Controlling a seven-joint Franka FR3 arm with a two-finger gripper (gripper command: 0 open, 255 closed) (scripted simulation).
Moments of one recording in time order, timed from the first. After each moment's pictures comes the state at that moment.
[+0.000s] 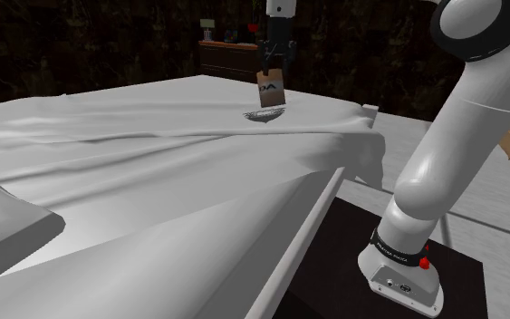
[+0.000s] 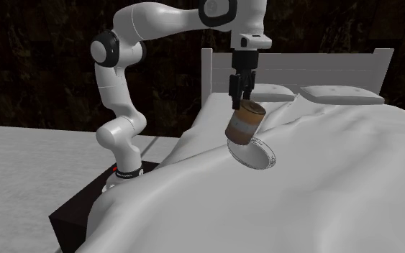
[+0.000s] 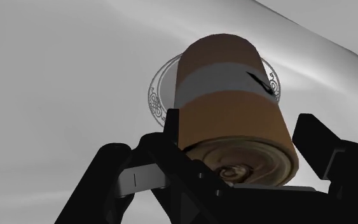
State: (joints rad) arm -0.07 -0.10 -0.05 -1.60 -0.02 1.50 0.18
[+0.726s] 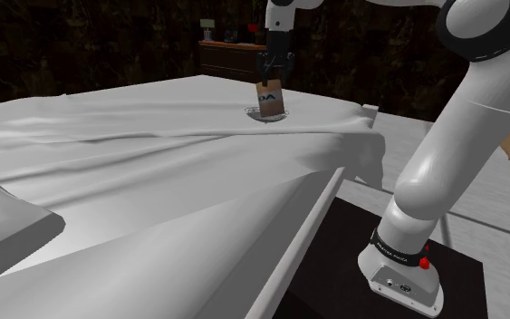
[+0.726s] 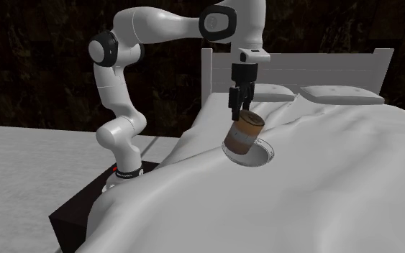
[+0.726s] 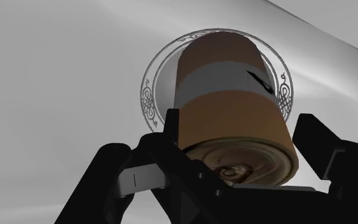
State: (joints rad) arm -0.07 -0.13 -0.05 -1.72 -0.02 1.60 0.18
